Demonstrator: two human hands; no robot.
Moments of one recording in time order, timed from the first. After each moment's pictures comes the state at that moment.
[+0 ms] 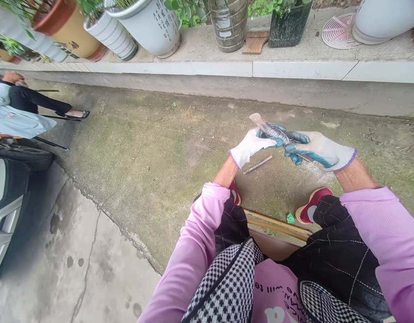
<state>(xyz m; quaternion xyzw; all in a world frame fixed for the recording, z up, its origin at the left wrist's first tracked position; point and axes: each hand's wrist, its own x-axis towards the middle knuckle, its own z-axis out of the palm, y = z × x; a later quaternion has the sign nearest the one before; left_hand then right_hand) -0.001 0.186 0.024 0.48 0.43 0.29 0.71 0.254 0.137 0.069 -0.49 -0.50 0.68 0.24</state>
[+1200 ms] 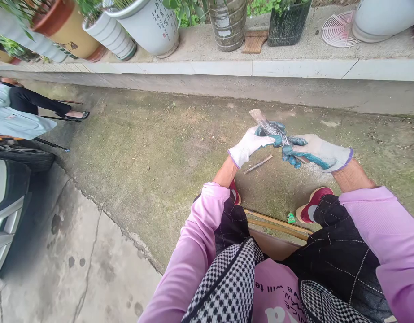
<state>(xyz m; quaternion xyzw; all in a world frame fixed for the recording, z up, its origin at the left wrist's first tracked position) -0.002 0.181 0.038 0.46 0.43 0.31 0.71 0.244 0.133 0.074 -0.49 -0.47 0.70 0.22</state>
